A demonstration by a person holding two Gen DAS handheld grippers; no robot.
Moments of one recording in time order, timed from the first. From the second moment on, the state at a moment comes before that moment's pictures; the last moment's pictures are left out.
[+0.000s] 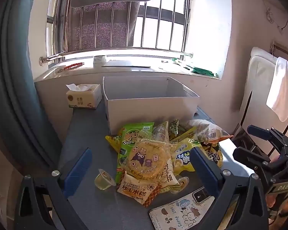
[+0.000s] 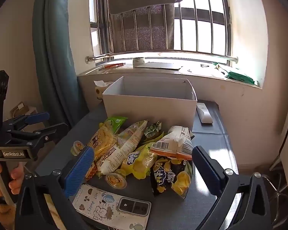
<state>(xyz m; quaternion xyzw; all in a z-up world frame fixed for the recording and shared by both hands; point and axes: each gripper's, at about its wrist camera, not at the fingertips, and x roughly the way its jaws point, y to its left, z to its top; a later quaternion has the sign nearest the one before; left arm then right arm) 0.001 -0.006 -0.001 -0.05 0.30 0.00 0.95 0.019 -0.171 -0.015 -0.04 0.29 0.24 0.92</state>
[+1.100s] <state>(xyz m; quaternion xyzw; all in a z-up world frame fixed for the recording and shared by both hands) 0.002 -0.009 -0.006 -0.05 0.30 -0.01 0.95 0.017 -0.169 -0.017 -0.04 0.30 0.25 0.92</state>
